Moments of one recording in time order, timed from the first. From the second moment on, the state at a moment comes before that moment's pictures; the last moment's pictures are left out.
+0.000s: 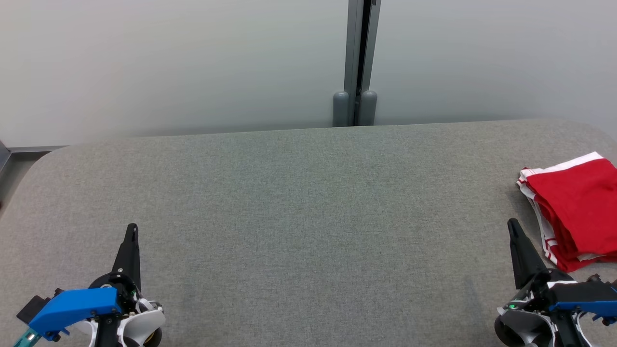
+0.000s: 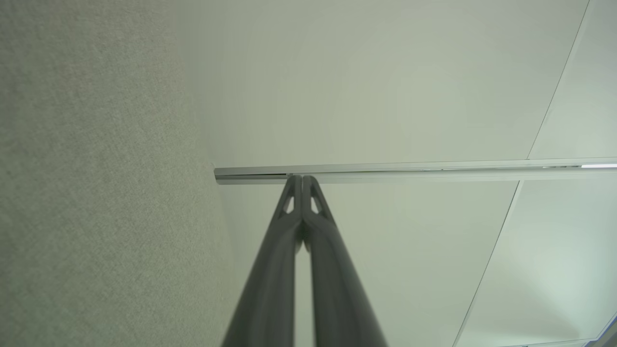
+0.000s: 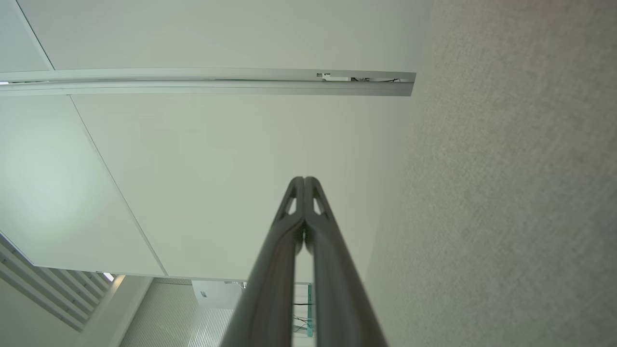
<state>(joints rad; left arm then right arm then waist) -0.10 0.05 0.11 0.25 -1.61 -0.13 0.11 -0.11 -0.05 -0.11 0.24 1.61 0.13 0.11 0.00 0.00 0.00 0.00</state>
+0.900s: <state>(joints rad) -0.10 0.05 0.11 0.25 -1.61 -0.13 0.11 -0.11 -0.05 -0.11 0.24 1.61 0.13 0.11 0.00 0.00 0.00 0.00</state>
